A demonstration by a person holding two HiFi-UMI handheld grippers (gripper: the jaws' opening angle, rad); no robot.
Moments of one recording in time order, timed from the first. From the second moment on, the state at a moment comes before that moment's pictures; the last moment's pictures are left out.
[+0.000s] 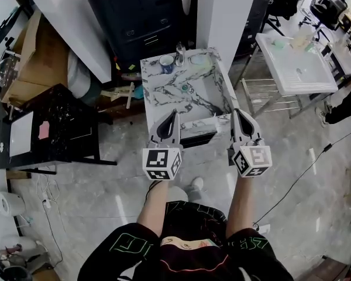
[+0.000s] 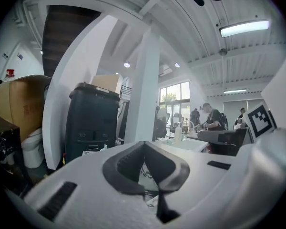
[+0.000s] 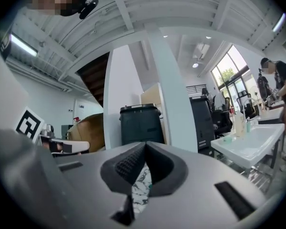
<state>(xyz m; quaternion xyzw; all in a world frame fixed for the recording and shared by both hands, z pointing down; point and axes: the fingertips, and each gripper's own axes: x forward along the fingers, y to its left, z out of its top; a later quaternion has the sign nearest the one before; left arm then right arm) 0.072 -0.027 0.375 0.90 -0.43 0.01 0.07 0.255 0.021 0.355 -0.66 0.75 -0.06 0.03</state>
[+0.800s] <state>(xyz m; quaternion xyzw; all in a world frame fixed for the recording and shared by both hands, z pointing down) 0.108 -0.120 0.426 0.89 -0.44 0.04 0.12 0.258 -0.104 0.379 -0.59 0.80 -0.03 -0.05</state>
